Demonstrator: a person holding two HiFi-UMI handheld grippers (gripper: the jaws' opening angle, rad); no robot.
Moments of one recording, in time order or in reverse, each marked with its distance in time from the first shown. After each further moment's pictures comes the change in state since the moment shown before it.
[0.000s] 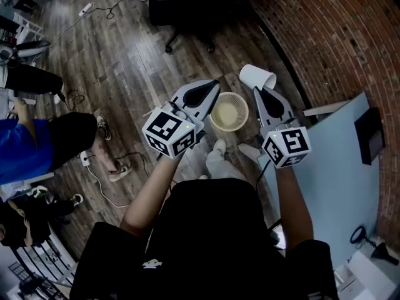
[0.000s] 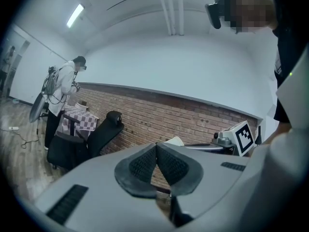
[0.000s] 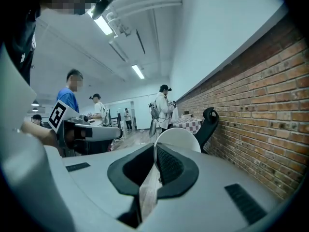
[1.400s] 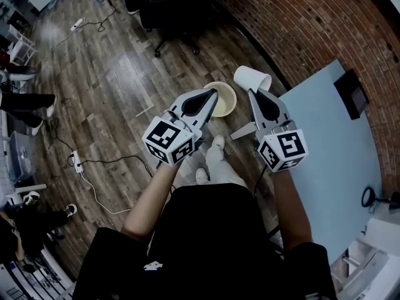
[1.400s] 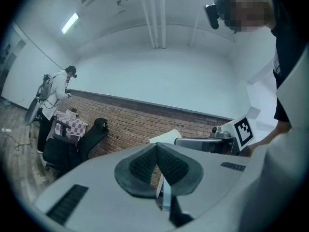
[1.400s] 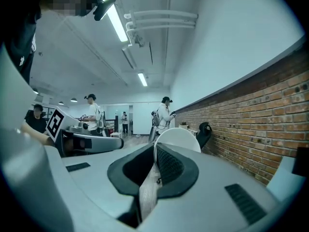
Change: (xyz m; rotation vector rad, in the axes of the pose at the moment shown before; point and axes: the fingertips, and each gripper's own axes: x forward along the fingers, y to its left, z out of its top) left arm -0.156 -0.166 -0.024 0.040 -0.091 -0.111; right arm -0.185 0.144 0.006 -0.097 -0.091 -0.081
